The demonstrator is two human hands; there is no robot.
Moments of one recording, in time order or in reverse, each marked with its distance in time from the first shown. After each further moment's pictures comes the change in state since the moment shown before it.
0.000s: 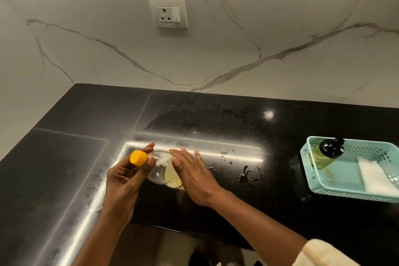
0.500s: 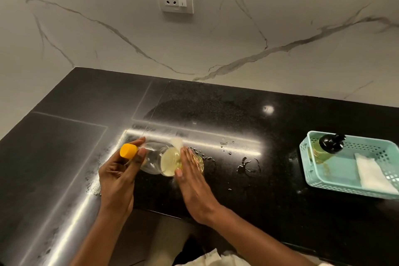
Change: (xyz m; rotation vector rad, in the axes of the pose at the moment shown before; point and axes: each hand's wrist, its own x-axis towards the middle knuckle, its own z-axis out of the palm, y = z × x) left_hand -0.018 -0.014 -0.005 -0.011 0.189 -0.001; right_hand -0.050 0.002 0.035 0.183 -0.005 0.037
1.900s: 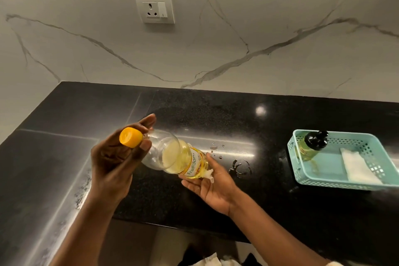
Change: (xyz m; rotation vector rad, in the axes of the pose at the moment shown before) left_hand 0.026 0.065 0.050 -0.066 -0.394 0.312; right_hand 0.008 0.036 -0.063 1.433 0.140 0.539
